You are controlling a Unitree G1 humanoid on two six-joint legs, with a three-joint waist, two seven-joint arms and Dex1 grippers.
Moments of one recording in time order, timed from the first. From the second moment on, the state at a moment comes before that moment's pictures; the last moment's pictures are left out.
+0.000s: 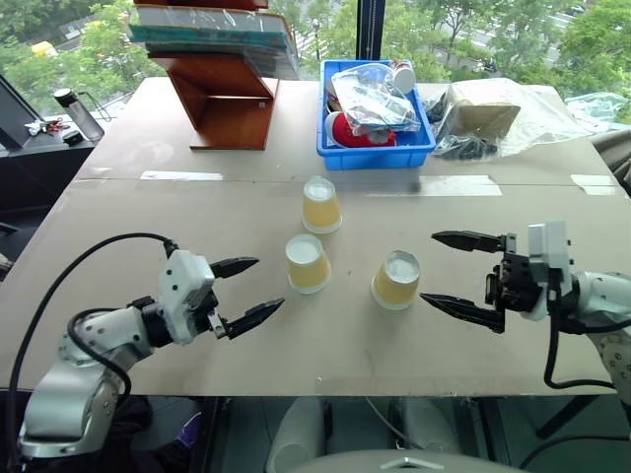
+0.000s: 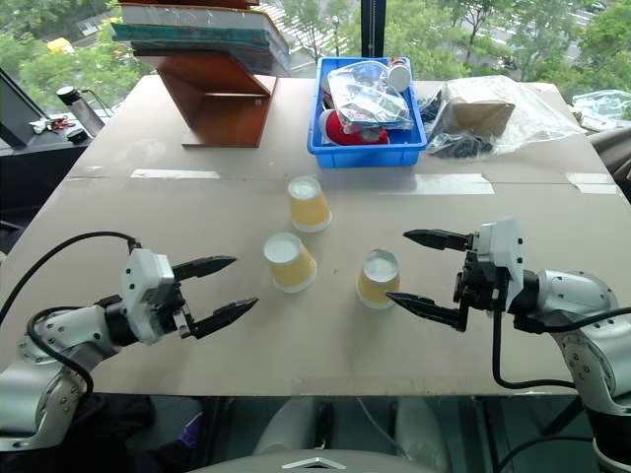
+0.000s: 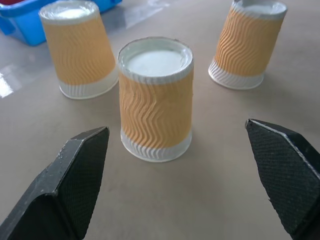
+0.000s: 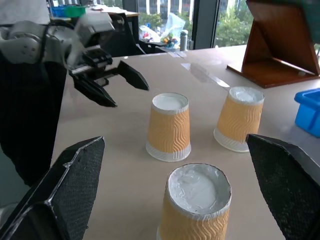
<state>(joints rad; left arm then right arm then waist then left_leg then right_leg) 0.12 0.74 0.23 -0.37 -0.48 0.32 -0.95 -0.04 -0.70 -0.19 -0.57 0.73 0.39 1.04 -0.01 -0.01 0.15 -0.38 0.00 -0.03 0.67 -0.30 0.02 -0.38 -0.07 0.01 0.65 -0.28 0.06</state>
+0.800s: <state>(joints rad) -0.23 0.62 -0.02 -0.07 -0.35 0.23 -1.01 0.19 -0.73 -0.29 -0.57 0.68 0.23 1.11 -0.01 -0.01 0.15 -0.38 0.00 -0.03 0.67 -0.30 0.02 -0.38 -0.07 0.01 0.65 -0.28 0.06</state>
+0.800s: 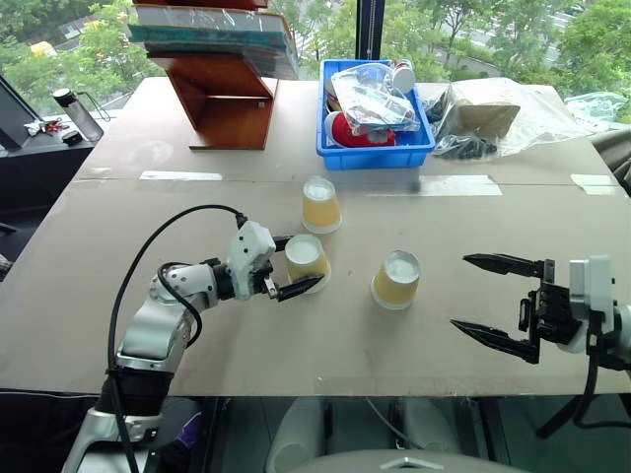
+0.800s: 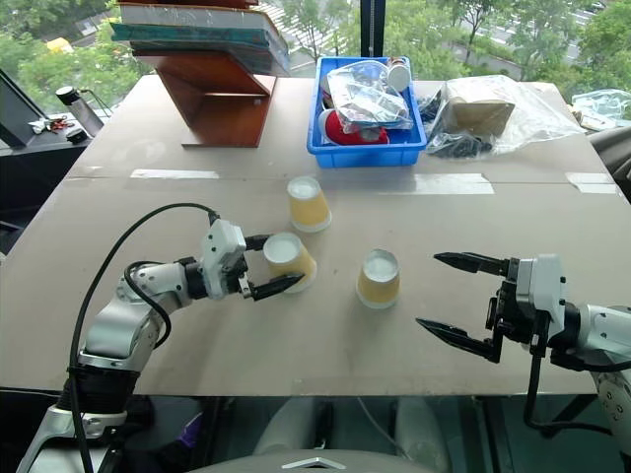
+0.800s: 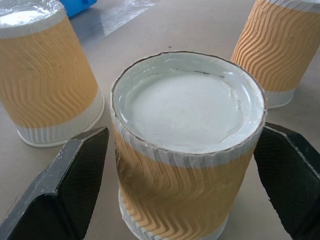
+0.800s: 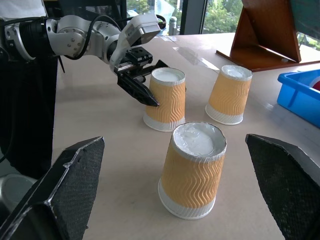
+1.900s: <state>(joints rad) -0.43 0.55 -0.20 0.03 -0.37 0.20 -1.28 0.27 -0.70 -0.25 -0.64 0.62 0.21 0.97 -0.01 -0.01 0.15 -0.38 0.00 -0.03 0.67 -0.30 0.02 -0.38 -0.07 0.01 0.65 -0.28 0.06</state>
